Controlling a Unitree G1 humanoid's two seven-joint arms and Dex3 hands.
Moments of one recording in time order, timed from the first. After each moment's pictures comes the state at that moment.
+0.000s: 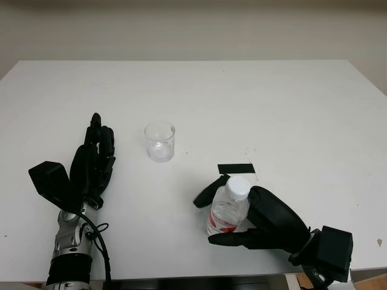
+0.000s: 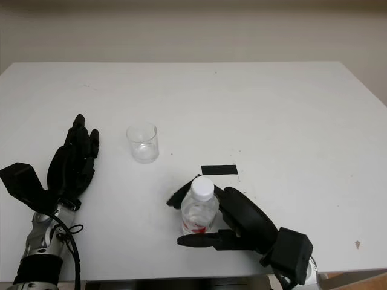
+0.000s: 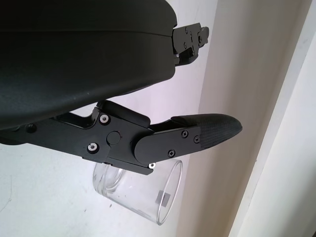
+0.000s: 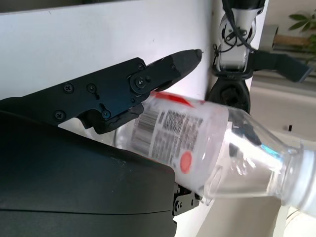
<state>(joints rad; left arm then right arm) -0.30 0.17 0.28 0.46 -0.32 -0.13 -0.27 0.20 -0.34 0.14 -0.18 0.08 -0.23 0.56</state>
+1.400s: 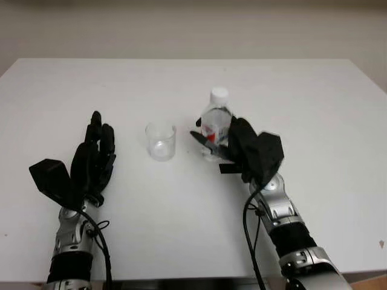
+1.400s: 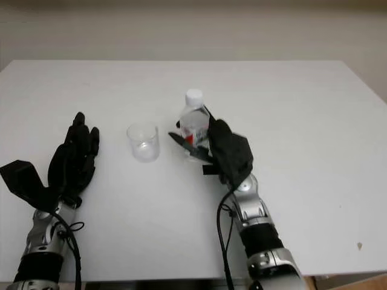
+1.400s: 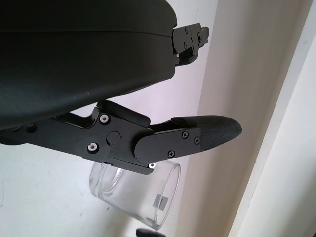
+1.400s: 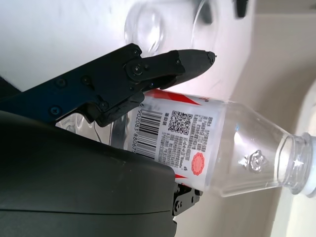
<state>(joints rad) -0.31 0.17 0.28 0.45 -0.32 -0.12 -0.27 -0.63 -0.11 0.08 0.71 -0.14 -0.20 0.05</state>
